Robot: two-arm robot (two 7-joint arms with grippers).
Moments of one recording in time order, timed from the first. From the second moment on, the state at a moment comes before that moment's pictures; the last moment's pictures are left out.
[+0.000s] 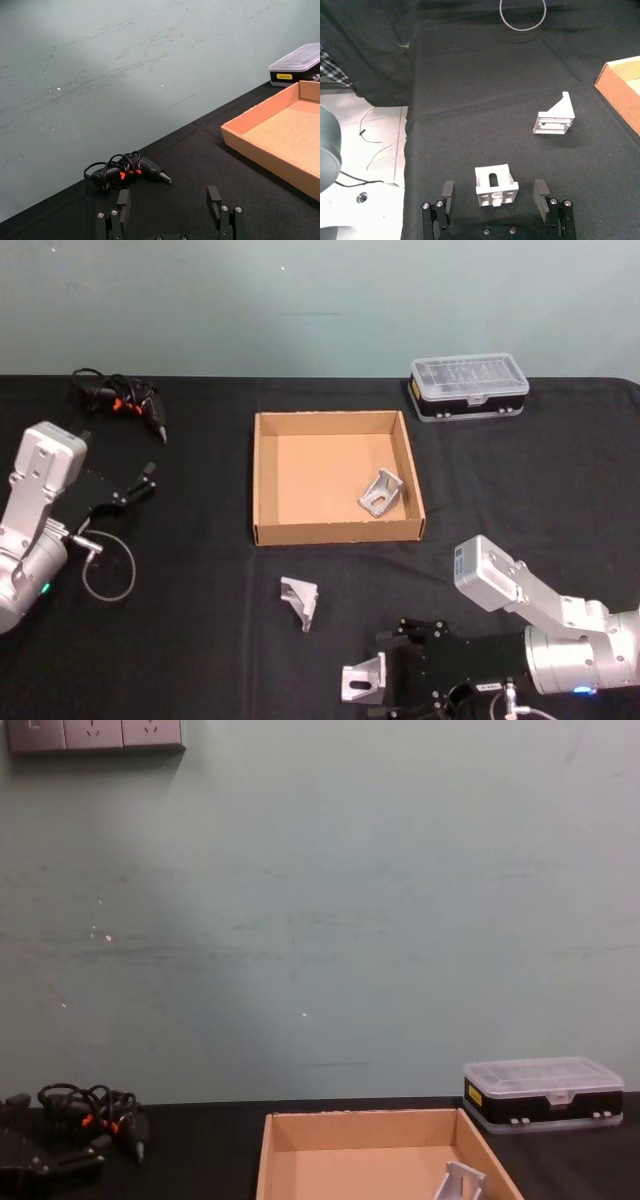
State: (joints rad) left arm -0.20 0.60 0.45 -1.41 -0.25 -0.12 0.03; right arm 0.28 0.80 -0.70 -1.65 0.37 0.16 0.82
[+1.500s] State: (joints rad) left arm -0.20 0.60 0.45 -1.41 -0.25 -0.12 0.03; right arm 0.22 0.79 -0.56 -1.71 0.47 0.16 0.66
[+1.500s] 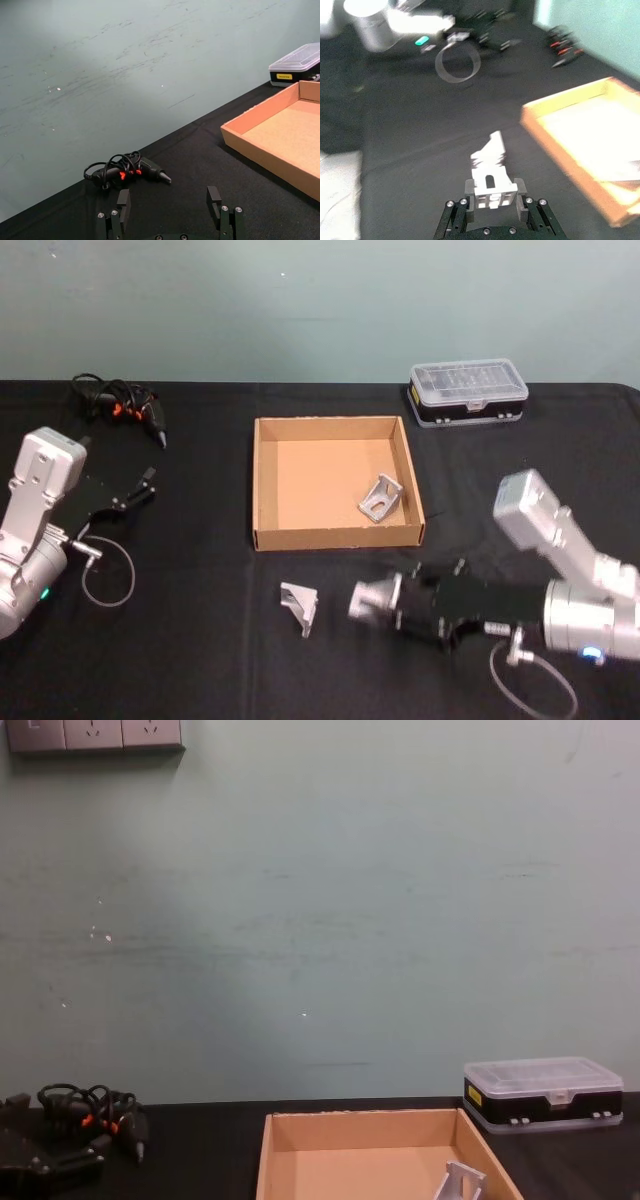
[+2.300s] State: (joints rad) left arm -0.20 0.60 0.45 -1.41 -0.25 -0.12 0.03; right arm 0.33 0.56 -0.47 -1.61 0.46 0.26 0.42
